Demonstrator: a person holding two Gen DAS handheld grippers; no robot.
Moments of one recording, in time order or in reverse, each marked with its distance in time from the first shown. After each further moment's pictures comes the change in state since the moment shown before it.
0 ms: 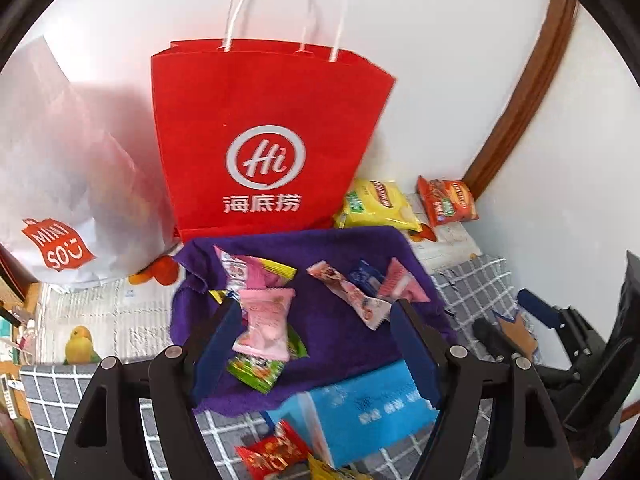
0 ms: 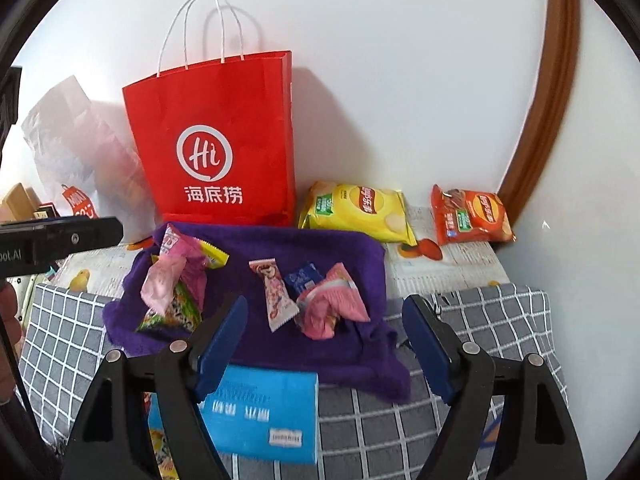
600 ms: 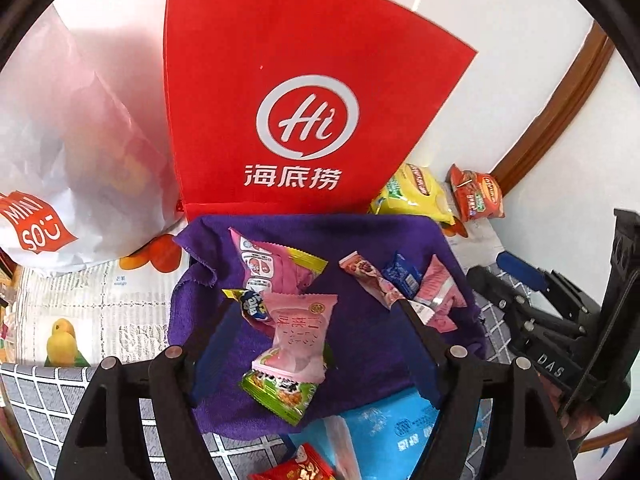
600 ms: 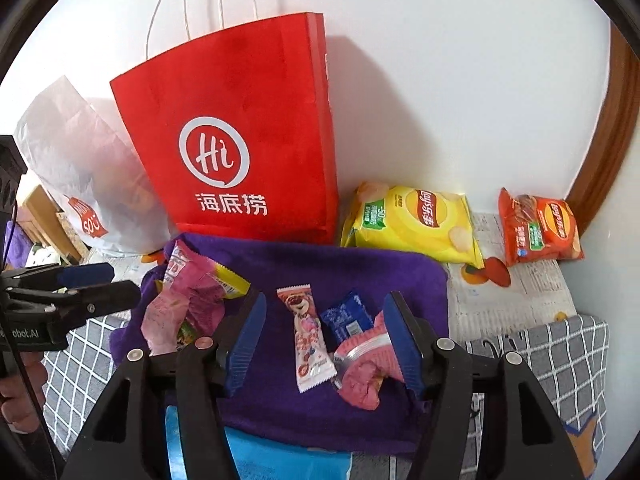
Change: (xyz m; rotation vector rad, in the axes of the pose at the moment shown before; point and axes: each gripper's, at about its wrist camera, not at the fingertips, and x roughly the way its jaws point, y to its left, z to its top) left arm 0.060 0.040 0.012 -0.074 0.093 0.011; right arm 0.084 0.017 0.041 -0.018 0.062 0.169
